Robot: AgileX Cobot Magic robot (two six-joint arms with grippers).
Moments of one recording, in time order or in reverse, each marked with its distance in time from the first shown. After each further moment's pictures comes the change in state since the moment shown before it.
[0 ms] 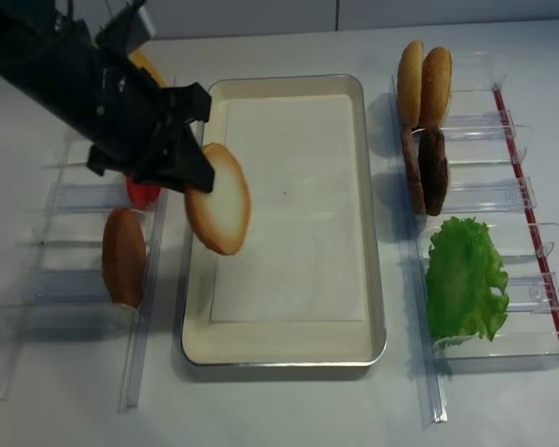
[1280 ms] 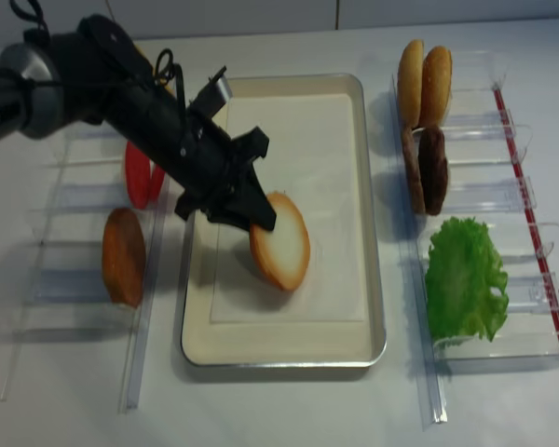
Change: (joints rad) left arm -0.070 0.332 -0.005 -0.253 -0.029 0.210; right arm 0.000 0.000 0.000 0.000 0.000 0.000
